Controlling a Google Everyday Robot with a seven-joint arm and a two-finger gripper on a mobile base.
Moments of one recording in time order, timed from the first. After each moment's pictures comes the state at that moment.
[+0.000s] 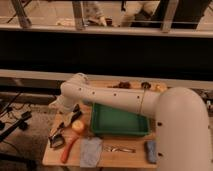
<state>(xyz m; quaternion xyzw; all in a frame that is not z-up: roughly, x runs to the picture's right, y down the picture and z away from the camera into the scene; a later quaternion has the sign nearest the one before) -0.251 0.129 0.759 -0.20 -0.37 -0.31 0.85</state>
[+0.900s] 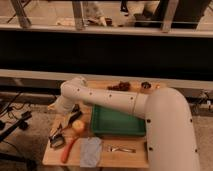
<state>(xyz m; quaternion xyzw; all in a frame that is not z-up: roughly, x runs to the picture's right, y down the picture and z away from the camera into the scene) -0.270 0.146 0.785 -0.22 -0.39 -0.29 0.84</state>
